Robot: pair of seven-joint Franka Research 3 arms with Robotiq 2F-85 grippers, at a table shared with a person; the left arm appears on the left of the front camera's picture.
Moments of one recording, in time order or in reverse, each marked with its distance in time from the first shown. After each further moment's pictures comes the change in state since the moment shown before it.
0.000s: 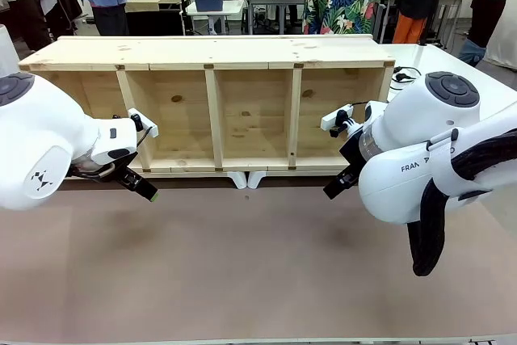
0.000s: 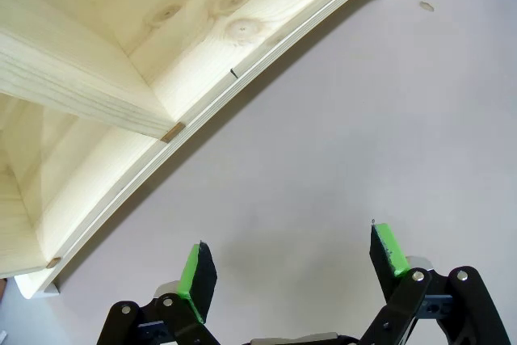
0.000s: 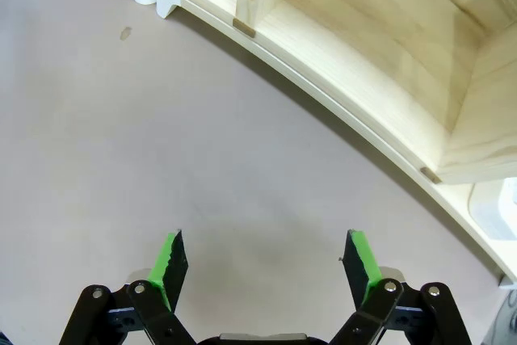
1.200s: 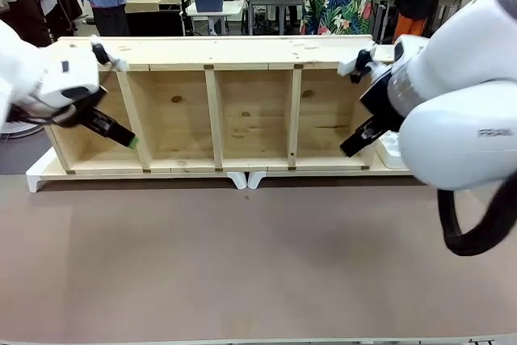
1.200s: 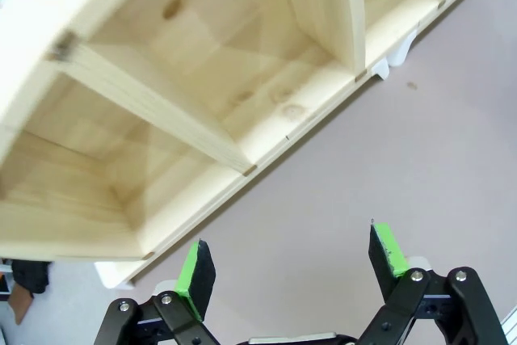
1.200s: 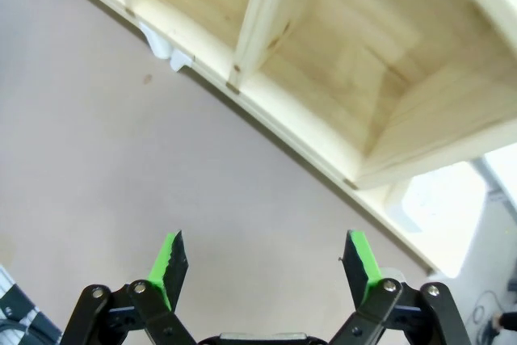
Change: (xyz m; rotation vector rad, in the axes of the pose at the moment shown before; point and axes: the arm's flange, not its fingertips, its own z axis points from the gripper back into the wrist) left arm 0.031 0.006 0.143 0.083 -0.180 -0.022; right arm 0.027 -0.002 0.134 -0.085 -0.109 0.064
